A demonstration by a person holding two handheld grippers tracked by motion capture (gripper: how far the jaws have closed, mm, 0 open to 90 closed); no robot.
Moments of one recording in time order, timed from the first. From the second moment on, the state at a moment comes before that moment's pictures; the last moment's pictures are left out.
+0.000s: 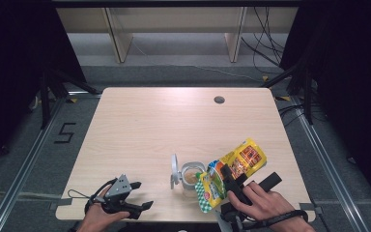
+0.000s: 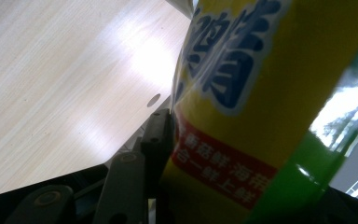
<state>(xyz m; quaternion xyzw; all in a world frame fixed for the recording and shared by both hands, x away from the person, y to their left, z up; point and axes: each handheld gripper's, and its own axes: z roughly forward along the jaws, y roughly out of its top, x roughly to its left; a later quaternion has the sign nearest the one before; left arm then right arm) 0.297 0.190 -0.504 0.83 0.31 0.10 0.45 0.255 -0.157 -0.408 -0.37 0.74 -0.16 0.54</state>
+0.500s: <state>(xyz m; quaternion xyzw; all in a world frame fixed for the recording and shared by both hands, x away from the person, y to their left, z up) 0.297 0.190 -0.504 0.83 0.31 0.09 0.45 0.254 -0.159 -0.407 -0.37 0.74 -0.17 0.54</state>
